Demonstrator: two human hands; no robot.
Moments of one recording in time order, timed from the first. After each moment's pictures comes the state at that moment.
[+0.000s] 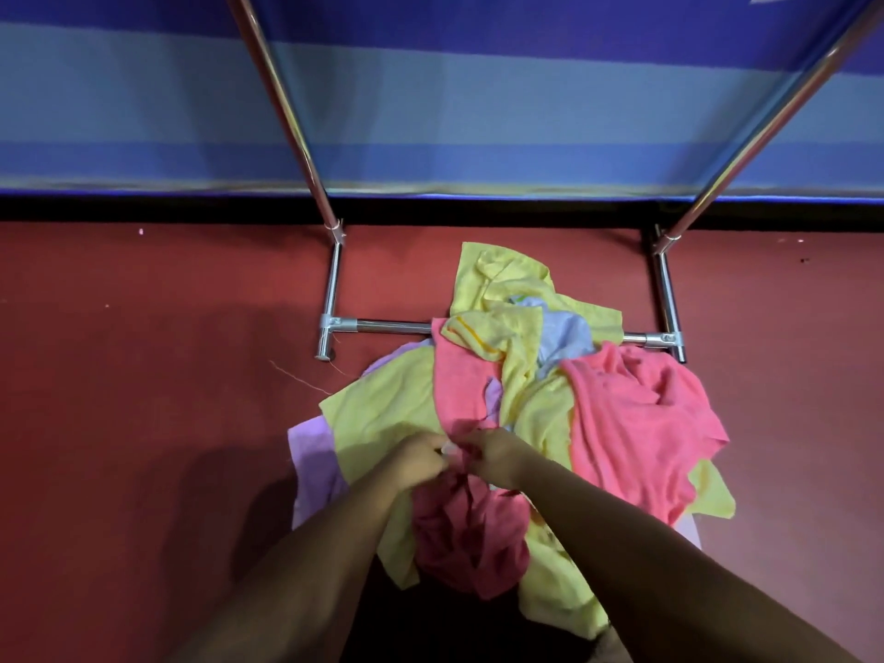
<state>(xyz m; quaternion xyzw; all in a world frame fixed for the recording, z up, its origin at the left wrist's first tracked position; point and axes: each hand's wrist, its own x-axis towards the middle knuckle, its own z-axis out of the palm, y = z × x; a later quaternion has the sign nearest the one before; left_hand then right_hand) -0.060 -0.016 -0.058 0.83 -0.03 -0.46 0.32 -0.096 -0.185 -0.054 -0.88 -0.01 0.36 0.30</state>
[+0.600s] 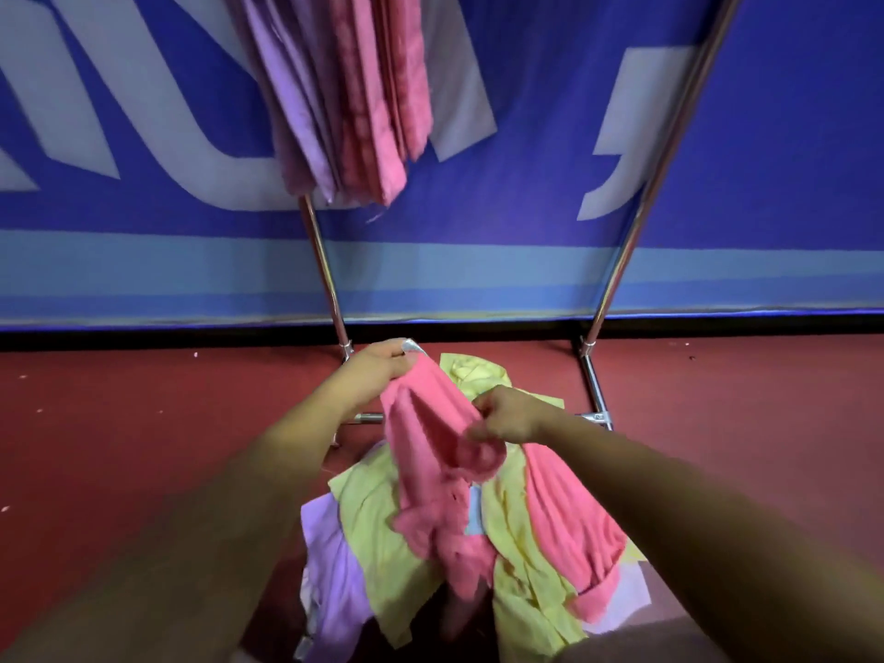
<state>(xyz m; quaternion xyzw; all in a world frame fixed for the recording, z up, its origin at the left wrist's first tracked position) 0.006 -0.014 0.240 0.78 -0.10 -0.28 0.55 -0.072 -0.232 0.204 -0.88 0.03 0.27 0.39</state>
